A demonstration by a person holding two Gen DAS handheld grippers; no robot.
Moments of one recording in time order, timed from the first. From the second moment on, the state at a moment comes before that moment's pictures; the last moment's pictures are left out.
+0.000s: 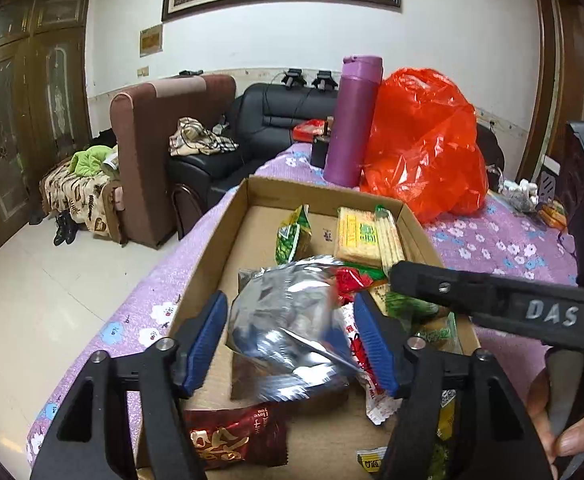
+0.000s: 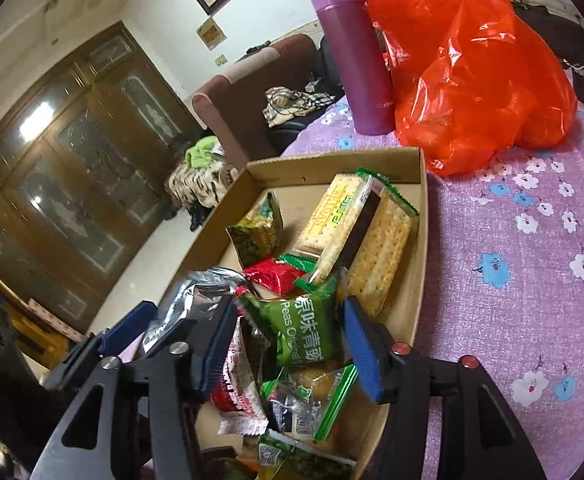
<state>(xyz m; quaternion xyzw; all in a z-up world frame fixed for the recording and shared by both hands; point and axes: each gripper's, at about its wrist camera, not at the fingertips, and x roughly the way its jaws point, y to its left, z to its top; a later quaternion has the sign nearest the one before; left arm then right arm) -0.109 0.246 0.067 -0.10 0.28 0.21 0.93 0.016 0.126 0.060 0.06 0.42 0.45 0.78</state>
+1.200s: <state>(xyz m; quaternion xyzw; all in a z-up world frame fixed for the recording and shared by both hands) -0.094 0.185 0.075 0.01 0.34 0.30 0.89 -0.060 -0.003 0.075 -0.08 0.26 0.35 0.90</state>
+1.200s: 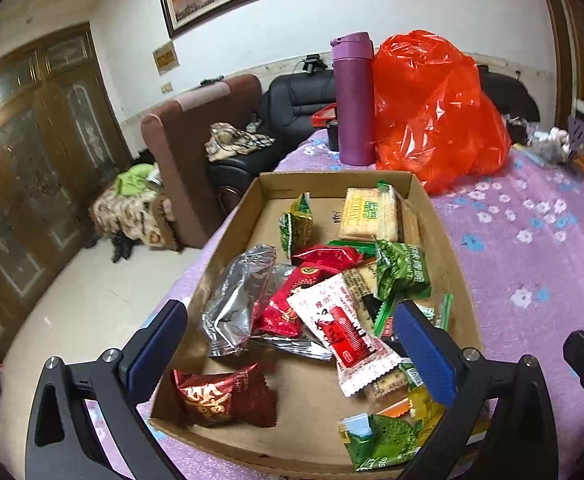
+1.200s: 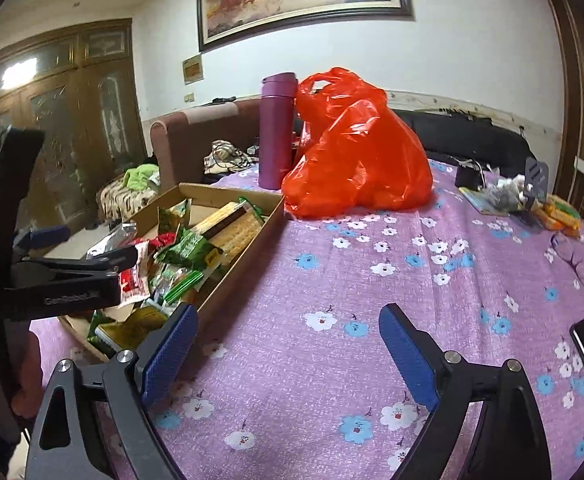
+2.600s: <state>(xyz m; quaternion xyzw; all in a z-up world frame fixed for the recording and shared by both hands) -0.101 0.200 0.069 -0.02 0.34 0.30 0.89 -0.070 0.012 0.069 -0.12 0.26 0.34 0.89</state>
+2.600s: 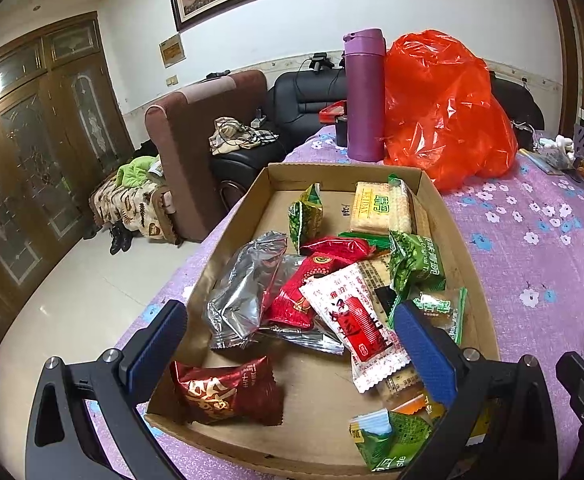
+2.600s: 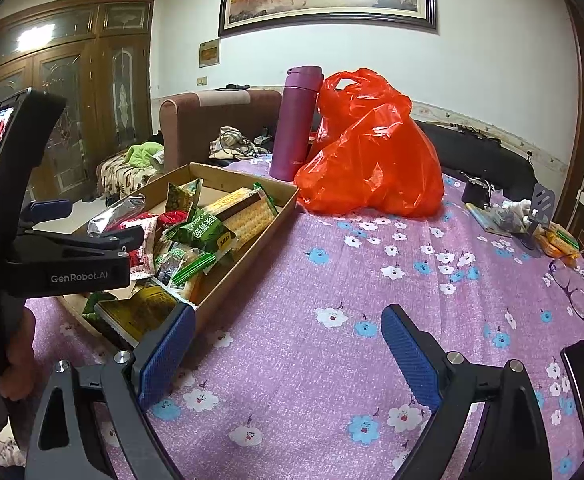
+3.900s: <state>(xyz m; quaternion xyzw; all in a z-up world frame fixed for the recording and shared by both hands) -0.105 0.199 0.075 0.00 0.32 0.31 0.89 -0.068 0.011 0.069 -0.12 0.26 0.34 0.90</state>
